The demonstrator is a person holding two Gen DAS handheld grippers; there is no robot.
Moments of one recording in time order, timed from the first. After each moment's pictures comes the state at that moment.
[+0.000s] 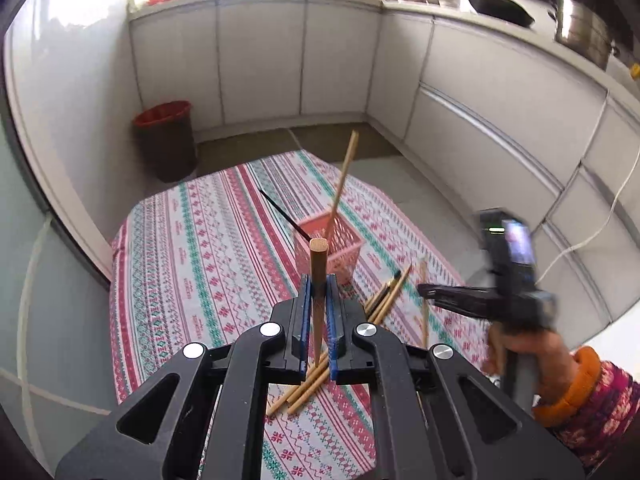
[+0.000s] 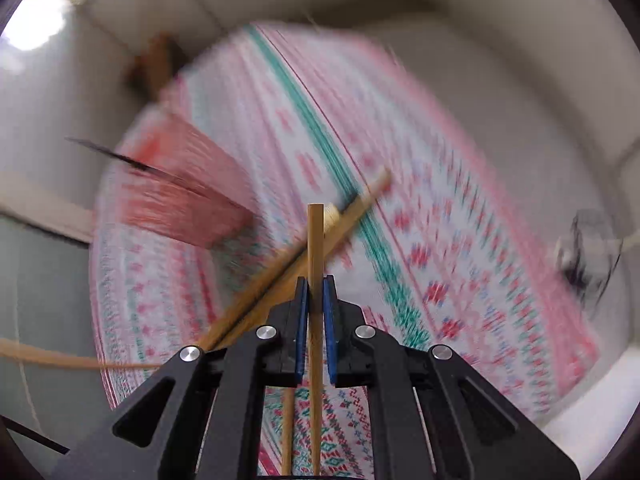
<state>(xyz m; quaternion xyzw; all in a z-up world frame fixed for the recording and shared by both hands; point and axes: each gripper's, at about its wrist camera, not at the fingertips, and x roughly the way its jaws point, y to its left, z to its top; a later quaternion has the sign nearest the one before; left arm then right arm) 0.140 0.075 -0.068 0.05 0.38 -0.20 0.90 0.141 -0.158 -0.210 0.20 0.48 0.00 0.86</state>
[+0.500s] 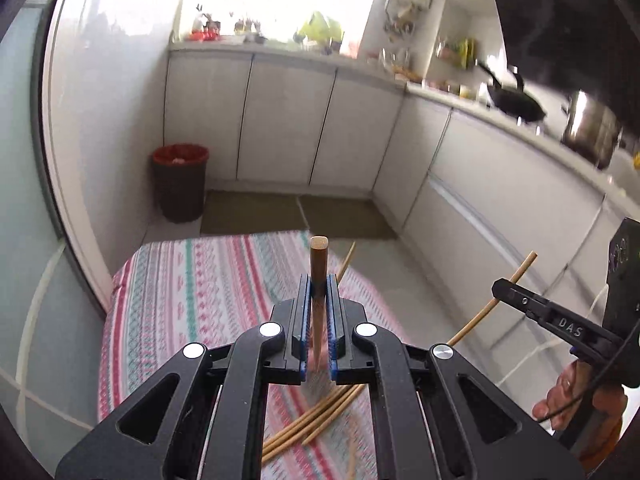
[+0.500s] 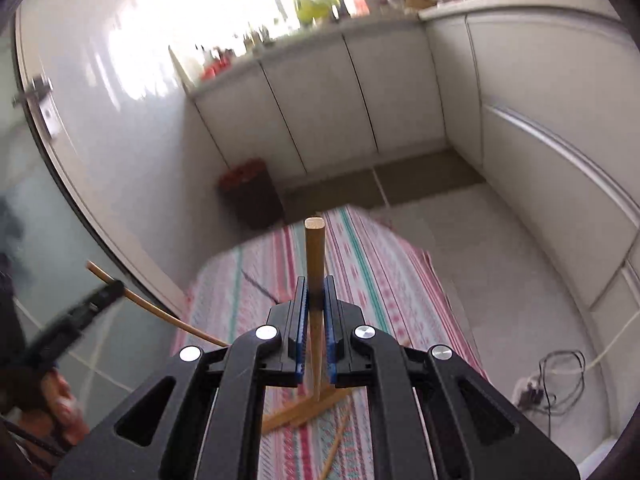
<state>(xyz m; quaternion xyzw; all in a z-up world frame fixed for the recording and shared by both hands) 0.154 0.081 0.009 -0.06 0.29 -0.19 0.94 0.080 -0.174 -0.014 0.19 0.27 0.05 0.94</state>
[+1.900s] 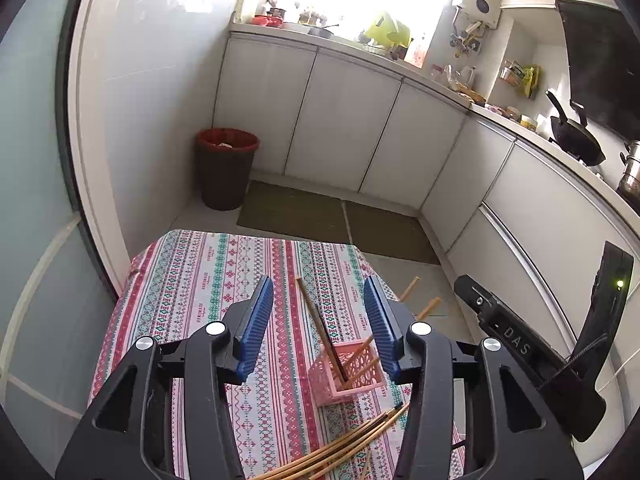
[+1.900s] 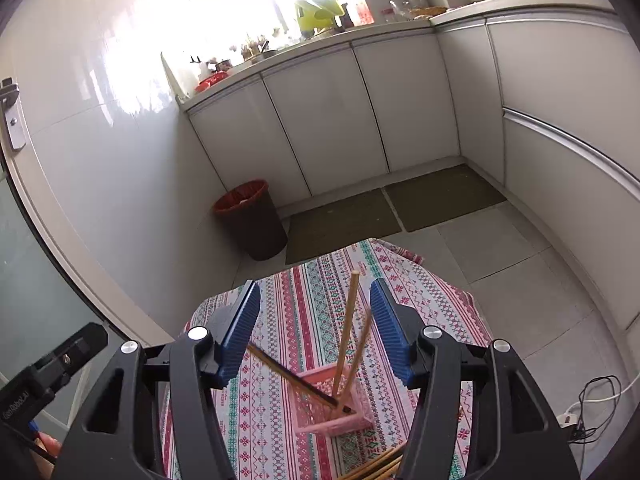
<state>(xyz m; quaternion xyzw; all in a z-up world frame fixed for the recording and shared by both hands) 0.214 0.102 -0.016 -0.11 0.31 -0.09 0.94 0.195 -0.125 -0.061 0.18 0.26 0.03 0.95</state>
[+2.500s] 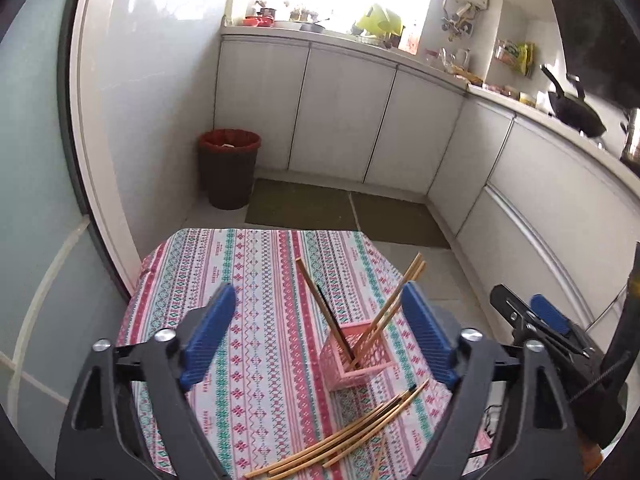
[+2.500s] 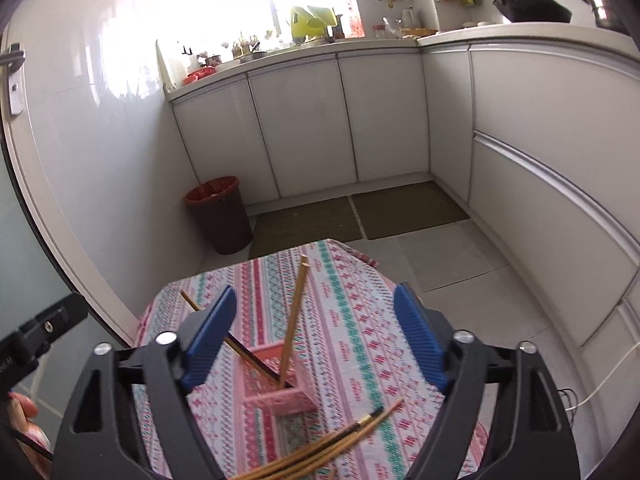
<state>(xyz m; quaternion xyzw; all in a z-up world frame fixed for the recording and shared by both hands) 0.199 0.085 -0.026 -0.06 0.31 -0.08 0.94 0.147 -0.139 -0.068 0.11 0.26 -0.02 0.96</state>
